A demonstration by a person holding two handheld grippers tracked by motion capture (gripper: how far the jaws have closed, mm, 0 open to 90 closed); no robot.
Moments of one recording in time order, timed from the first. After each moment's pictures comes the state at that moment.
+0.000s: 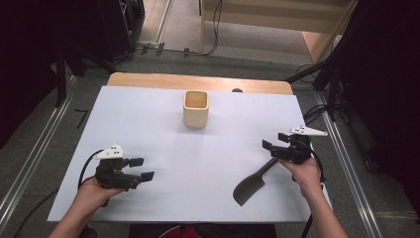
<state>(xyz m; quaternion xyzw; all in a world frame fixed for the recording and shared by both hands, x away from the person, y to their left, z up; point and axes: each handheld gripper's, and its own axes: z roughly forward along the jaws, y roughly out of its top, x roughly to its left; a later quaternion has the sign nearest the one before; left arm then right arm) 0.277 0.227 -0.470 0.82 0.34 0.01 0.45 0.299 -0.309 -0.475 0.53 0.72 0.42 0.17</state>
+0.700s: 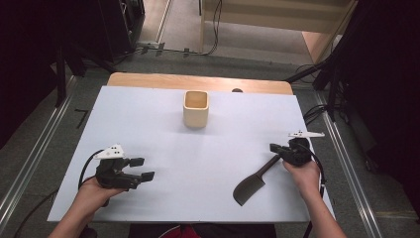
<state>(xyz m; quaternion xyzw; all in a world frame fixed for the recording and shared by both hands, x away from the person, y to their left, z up) 0.276 0.226 -0.470 0.82 0.34 0.01 0.45 0.300 -0.321 -0.498 0.55 0.74 0.37 0.12</state>
